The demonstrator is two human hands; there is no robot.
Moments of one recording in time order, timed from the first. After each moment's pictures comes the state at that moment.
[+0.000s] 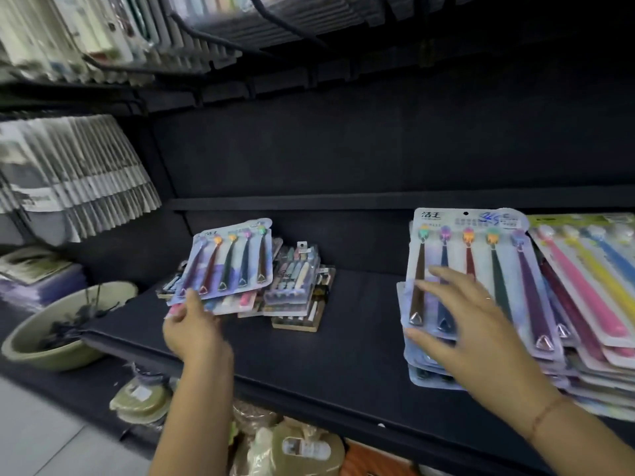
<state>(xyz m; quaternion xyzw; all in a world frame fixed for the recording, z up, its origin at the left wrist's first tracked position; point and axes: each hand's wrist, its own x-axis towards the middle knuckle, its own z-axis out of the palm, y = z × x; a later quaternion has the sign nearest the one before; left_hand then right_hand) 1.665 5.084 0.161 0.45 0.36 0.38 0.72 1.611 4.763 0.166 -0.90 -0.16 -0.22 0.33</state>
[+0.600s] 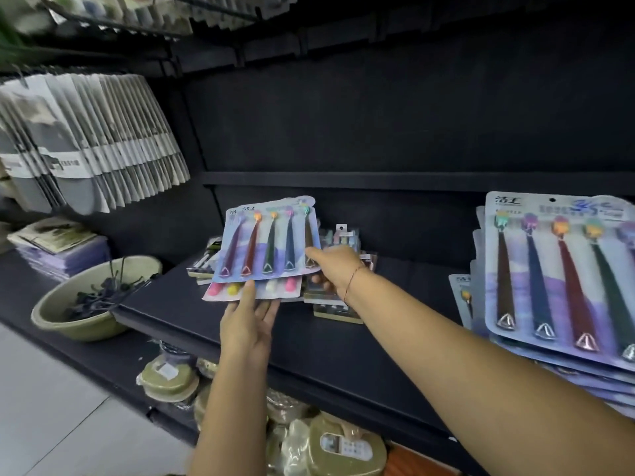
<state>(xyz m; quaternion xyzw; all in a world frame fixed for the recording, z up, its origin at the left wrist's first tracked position) 1.687 5.128 0.111 0.37 0.23 0.21 0.88 1.767 5.003 0.159 -0.74 0.01 0.13 0.66</state>
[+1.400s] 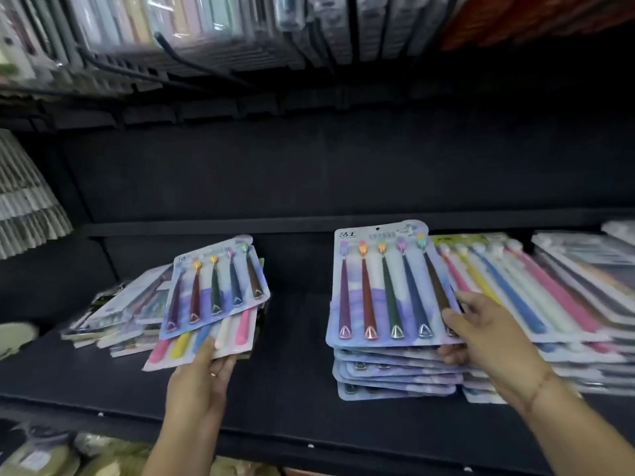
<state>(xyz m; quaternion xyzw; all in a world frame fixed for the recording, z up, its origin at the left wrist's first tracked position) 1.644 5.006 0.131 0.44 0.17 0.15 0.87 1.593 4.682 0.192 -0.74 0.14 -0.12 0.65</state>
